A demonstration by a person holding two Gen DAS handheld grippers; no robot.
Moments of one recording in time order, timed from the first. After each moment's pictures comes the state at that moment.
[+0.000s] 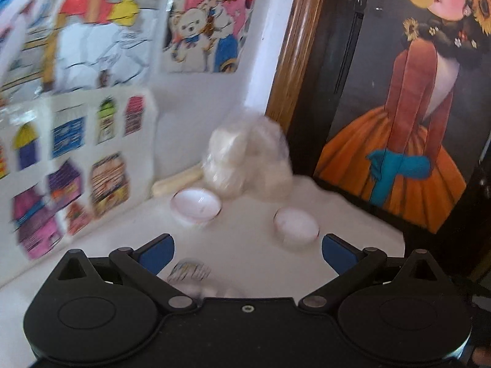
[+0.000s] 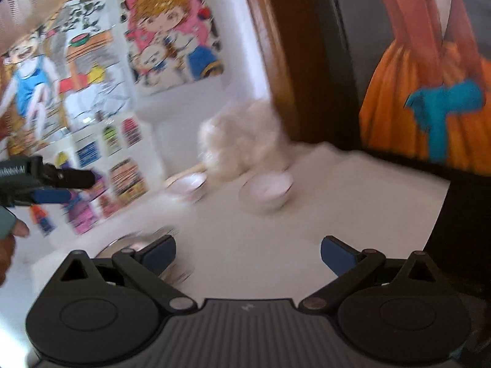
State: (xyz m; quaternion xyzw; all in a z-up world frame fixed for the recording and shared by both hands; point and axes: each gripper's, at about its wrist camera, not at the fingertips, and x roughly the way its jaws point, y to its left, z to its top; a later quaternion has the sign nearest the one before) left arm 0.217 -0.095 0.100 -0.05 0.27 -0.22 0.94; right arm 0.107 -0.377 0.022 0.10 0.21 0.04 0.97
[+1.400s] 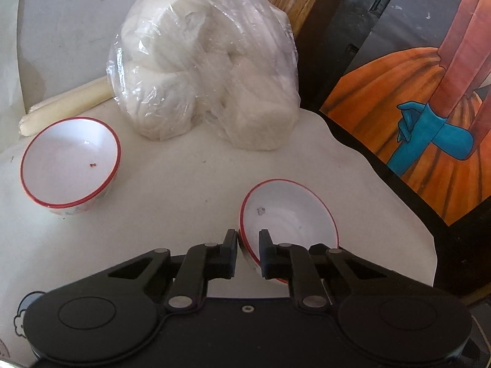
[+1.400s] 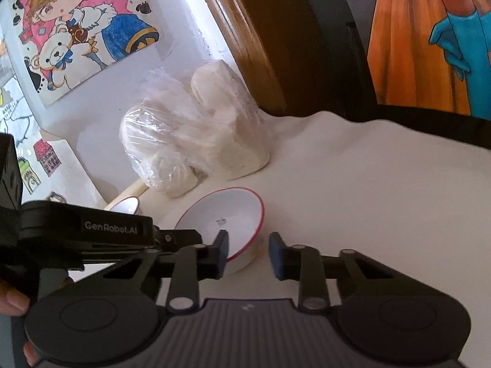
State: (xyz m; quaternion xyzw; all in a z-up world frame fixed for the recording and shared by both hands) left arm 0.395 -0.229 -0.013 -0.08 0.43 -0.23 0.87; right arm 0.301 -0.419 -0.060 0.21 0.28 0.06 0.93
